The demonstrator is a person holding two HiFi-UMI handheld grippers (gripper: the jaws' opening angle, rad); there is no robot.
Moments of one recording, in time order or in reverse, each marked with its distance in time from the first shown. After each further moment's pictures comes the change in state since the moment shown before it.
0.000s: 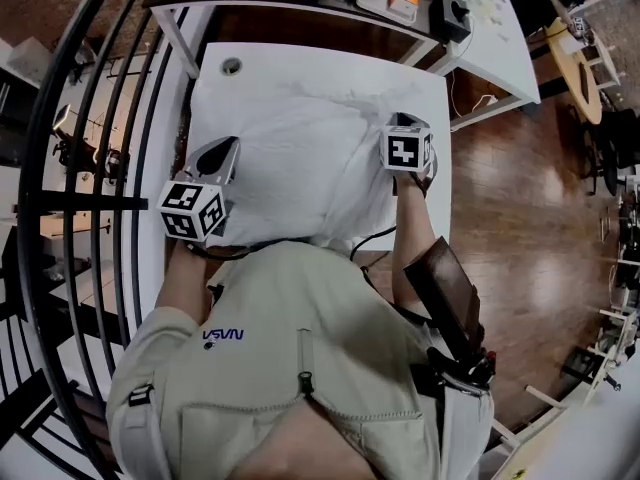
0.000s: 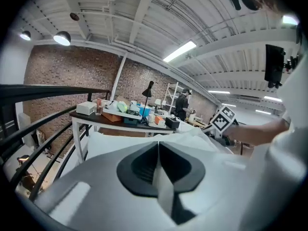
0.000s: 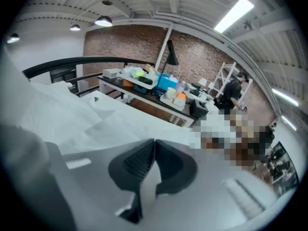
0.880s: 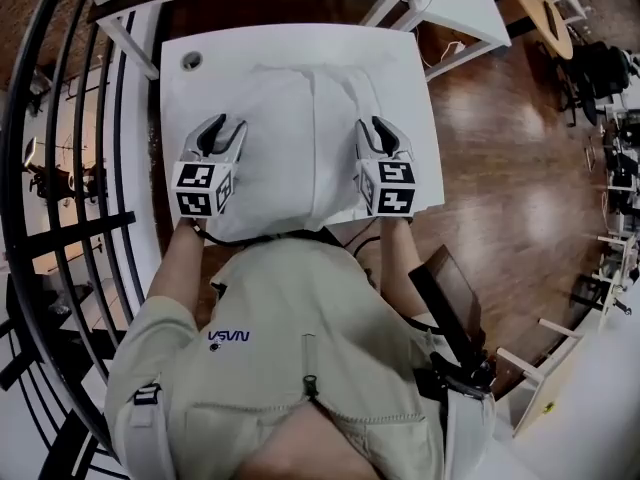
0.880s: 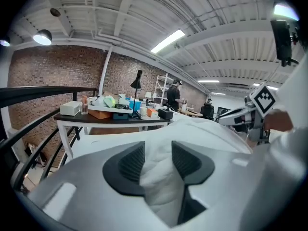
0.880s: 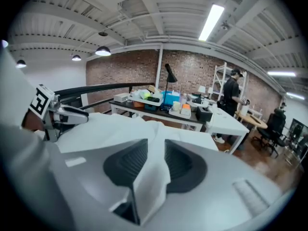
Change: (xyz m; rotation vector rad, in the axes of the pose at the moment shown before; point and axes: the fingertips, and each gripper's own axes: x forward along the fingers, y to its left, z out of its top) left arm 0.065 0.003 -0.027 0.145 0.071 -0.088; right arm -0.093 0.069 -0.021 0.163 -0.261 0.103
